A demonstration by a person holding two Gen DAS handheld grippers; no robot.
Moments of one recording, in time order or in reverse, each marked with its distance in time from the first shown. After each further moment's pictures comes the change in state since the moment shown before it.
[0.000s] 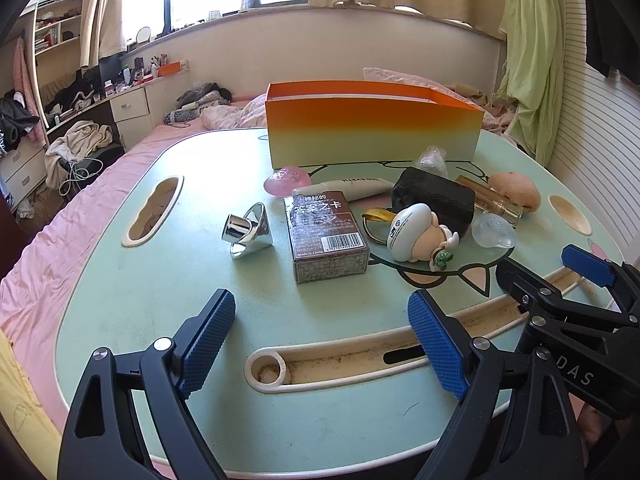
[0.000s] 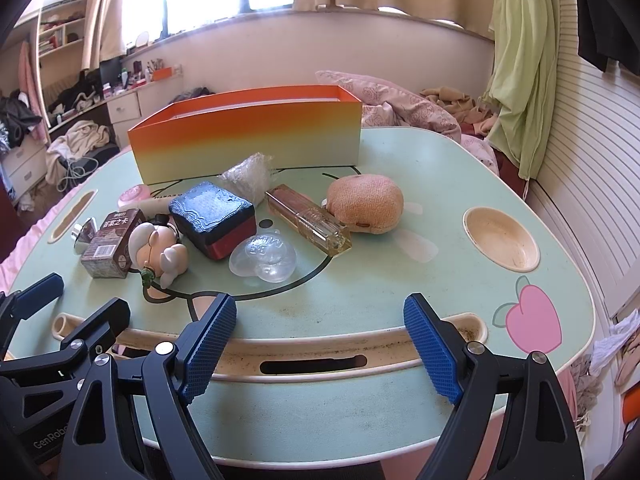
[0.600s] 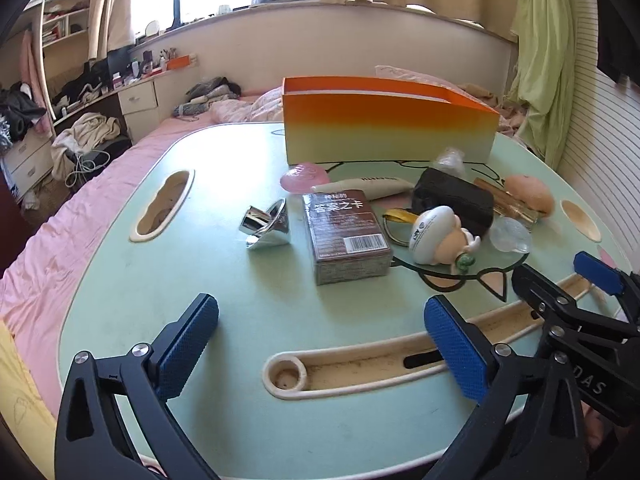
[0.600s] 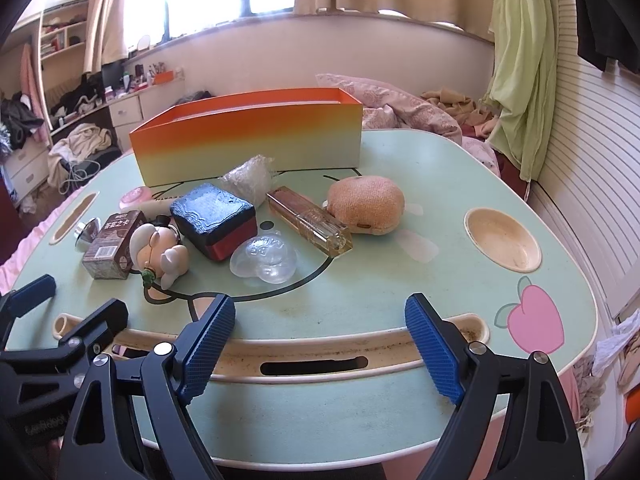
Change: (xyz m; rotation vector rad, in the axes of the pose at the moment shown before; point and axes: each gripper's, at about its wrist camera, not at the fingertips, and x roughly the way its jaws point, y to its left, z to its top) left arm 0.003 0.007 0.000 -0.020 0.011 0.022; right arm 0.002 -0.001 -0.001 -0.004 -0.013 0.009
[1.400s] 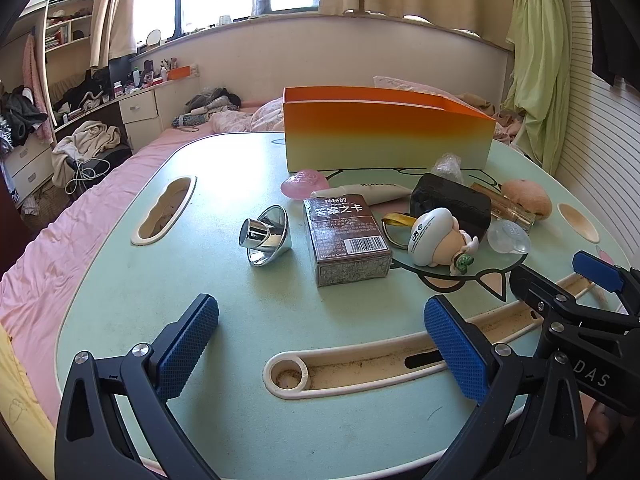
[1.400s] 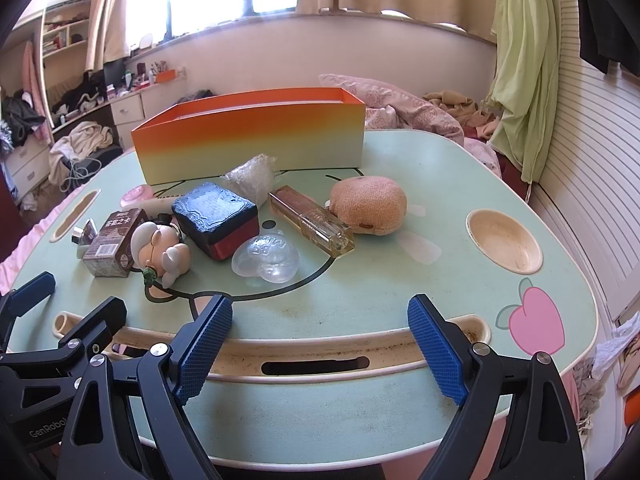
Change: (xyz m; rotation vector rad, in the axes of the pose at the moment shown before) left arm -0.001 -0.002 -0.005 -0.008 -0.045 -0.002; right arm -0.004 0.001 -0.003 -0.009 -0.006 0.004
